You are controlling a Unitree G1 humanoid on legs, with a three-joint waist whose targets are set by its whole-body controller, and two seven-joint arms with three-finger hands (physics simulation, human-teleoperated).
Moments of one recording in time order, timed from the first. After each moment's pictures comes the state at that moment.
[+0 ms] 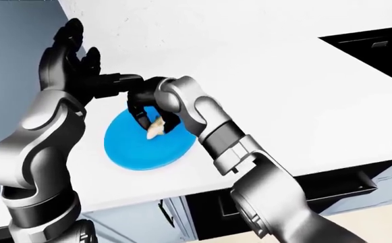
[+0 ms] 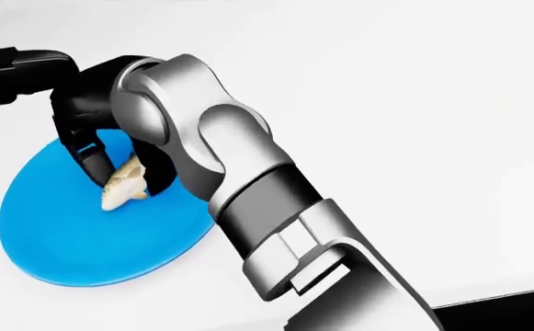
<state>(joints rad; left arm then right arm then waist) -0.71 0.44 0.30 -0.34 -0.56 0.92 0.26 -1.37 0.21 0.16 0.96 -1.17 -0.15 0.65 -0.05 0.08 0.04</state>
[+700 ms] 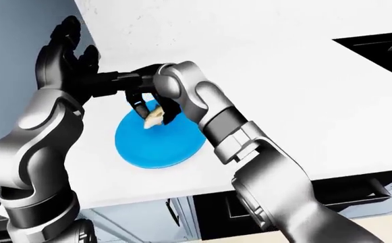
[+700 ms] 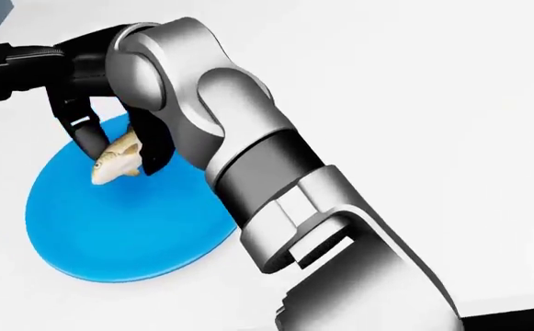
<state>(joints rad) -0.71 0.45 0.30 -0.35 -0.57 0.92 0.26 -1.49 0.19 0.14 1.06 -1.09 -0.14 0.64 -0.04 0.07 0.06</state>
